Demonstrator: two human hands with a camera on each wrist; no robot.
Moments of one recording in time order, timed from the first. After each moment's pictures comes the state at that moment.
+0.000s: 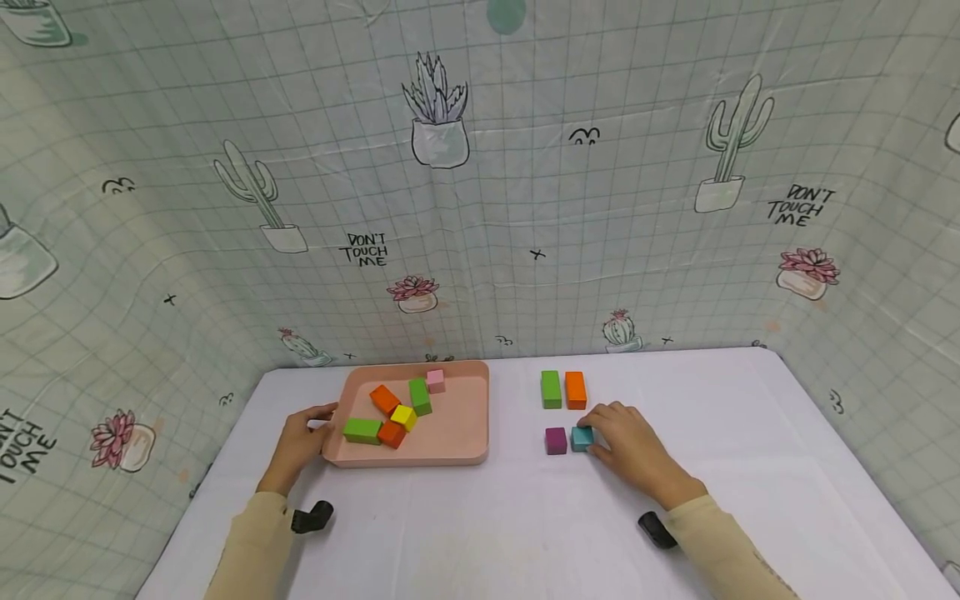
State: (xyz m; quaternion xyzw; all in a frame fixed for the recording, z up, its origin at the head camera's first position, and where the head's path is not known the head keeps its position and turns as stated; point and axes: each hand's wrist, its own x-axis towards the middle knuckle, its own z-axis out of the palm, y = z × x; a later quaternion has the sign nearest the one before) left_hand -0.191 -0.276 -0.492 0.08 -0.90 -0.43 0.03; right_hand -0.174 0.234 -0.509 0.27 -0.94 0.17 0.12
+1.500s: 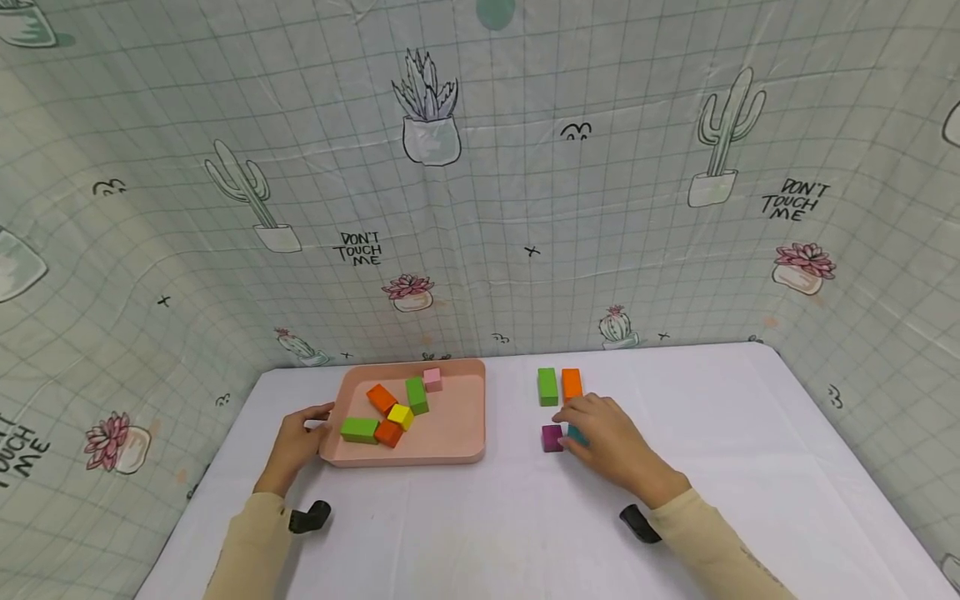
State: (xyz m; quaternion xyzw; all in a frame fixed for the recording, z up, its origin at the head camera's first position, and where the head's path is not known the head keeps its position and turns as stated) left_hand -0.191 -0.275 -0.492 0.09 -0.89 -0.44 0.02; right_hand -0.166 0.209 -0.485 0.31 -0.92 0.19 0.14
